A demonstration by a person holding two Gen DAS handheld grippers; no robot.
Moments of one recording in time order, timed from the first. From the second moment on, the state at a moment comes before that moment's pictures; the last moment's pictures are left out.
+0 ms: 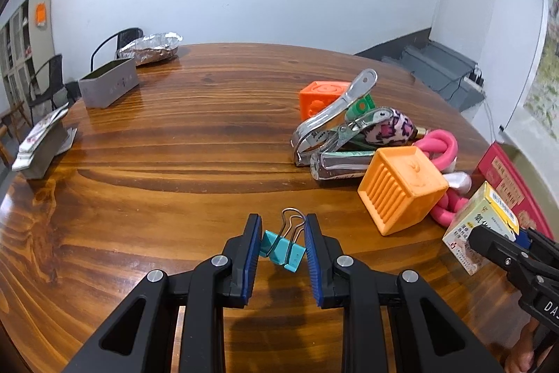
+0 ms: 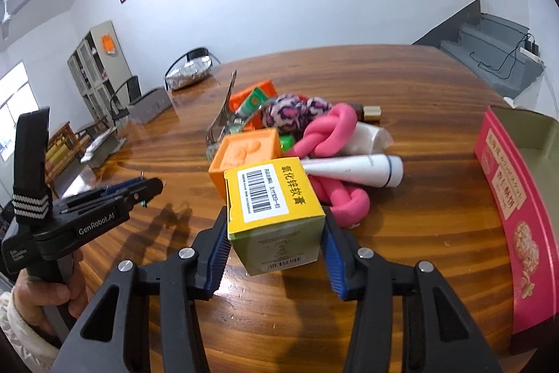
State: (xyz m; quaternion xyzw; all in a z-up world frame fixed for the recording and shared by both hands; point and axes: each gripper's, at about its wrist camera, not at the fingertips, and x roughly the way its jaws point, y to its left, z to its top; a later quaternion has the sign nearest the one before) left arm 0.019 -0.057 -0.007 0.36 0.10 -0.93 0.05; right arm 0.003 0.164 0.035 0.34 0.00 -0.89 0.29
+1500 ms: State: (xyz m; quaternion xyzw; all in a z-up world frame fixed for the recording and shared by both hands) left arm -0.035 0.282 0.078 0.35 0.09 -0.88 -0.30; right arm 0.032 0.443 0.078 0.30 -0.11 -0.95 0.00
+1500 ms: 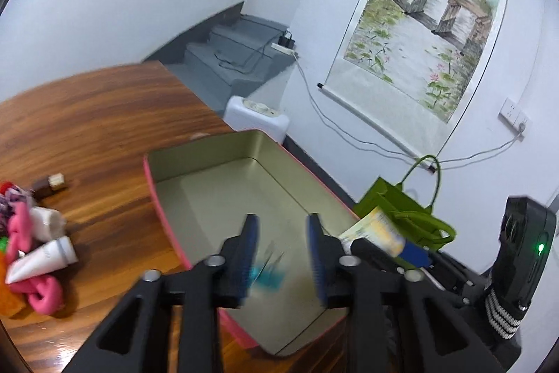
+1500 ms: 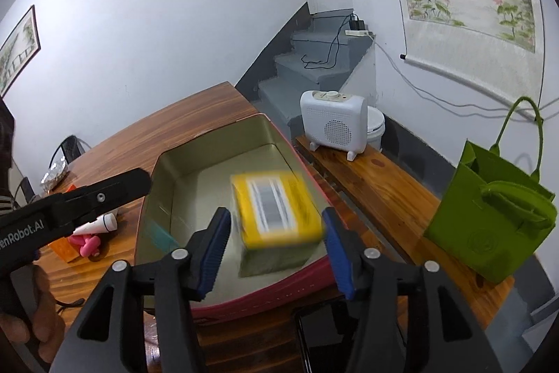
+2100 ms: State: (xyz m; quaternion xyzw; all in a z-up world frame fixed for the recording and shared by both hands) left arm -0.017 0.183 0.080 0.31 0.08 -0.93 -0.18; right arm 0.033 0.384 0.090 0.28 -0.12 -0.95 0.04
